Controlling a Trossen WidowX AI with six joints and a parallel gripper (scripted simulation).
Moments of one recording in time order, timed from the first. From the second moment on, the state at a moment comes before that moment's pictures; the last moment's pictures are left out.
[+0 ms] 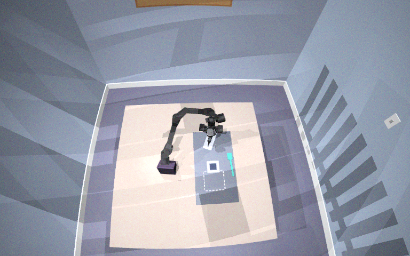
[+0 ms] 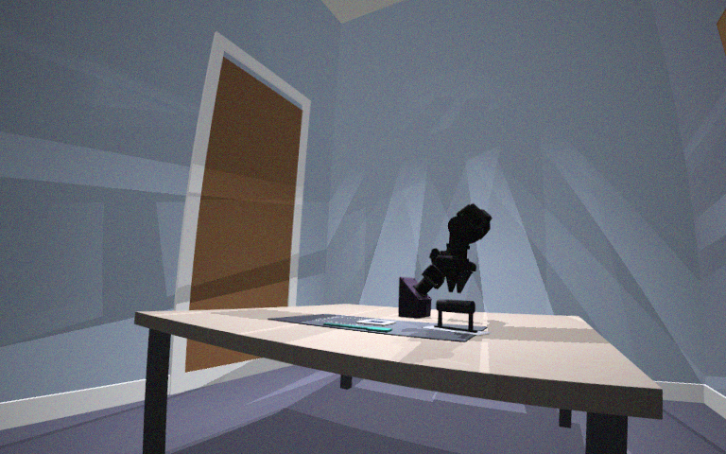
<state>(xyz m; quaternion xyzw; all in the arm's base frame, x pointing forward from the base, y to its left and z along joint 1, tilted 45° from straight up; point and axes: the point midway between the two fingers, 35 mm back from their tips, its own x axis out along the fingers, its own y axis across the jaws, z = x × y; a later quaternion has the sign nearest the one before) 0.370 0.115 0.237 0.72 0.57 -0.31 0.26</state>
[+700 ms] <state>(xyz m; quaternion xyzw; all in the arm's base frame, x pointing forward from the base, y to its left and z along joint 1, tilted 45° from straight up) 0.360 0.123 0.225 0.60 0.58 -0.14 0.54</state>
